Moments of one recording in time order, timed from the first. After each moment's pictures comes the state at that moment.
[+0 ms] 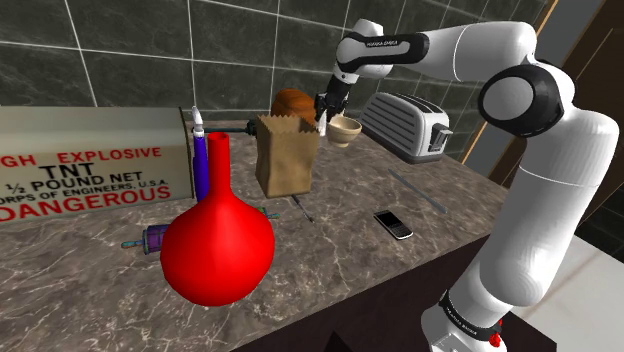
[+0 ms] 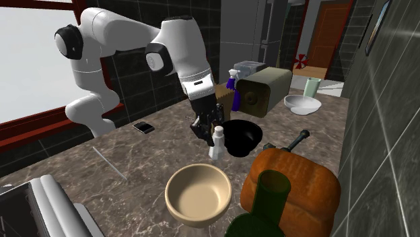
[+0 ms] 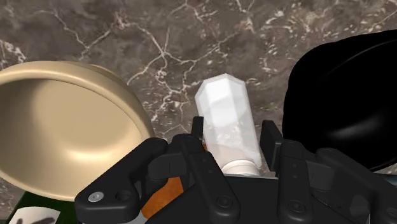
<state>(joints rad) 0.00 0.20 -0.19 -1.63 0.16 2.07 0.00</state>
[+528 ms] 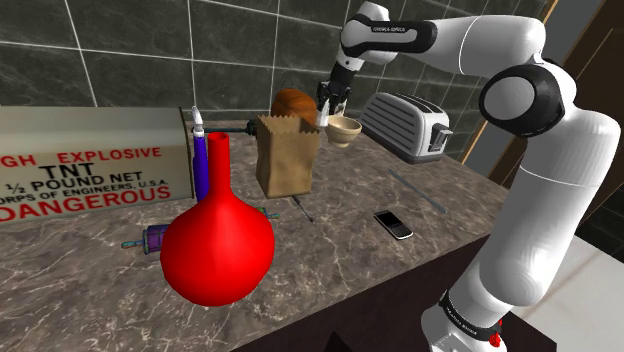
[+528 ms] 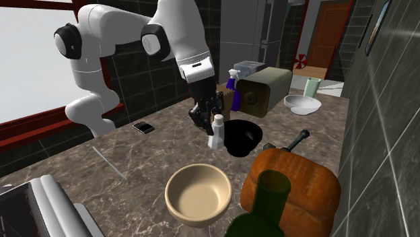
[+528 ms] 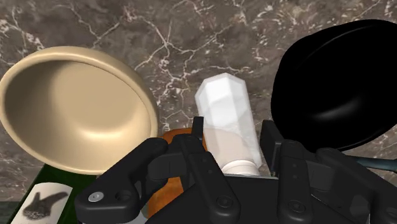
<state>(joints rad) -0.01 0.20 -0.19 -1.53 0.16 1.97 0.01</state>
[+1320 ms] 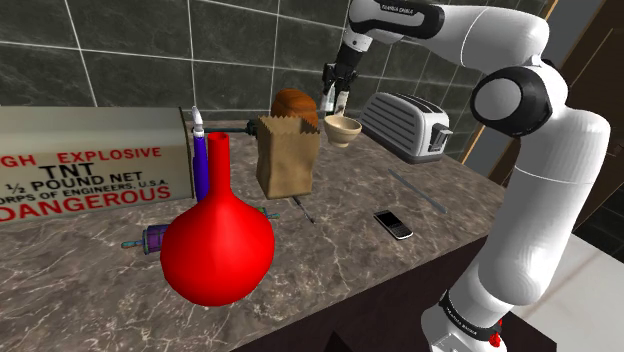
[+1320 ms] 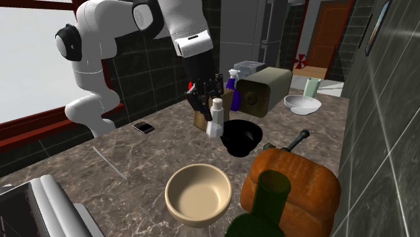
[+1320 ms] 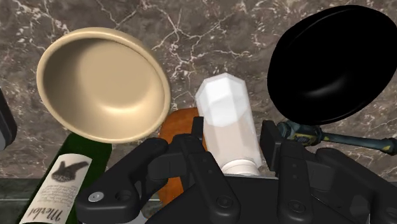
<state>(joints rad) -0.03 0.24 -0.20 -1.33 0.17 1.81 0.00</state>
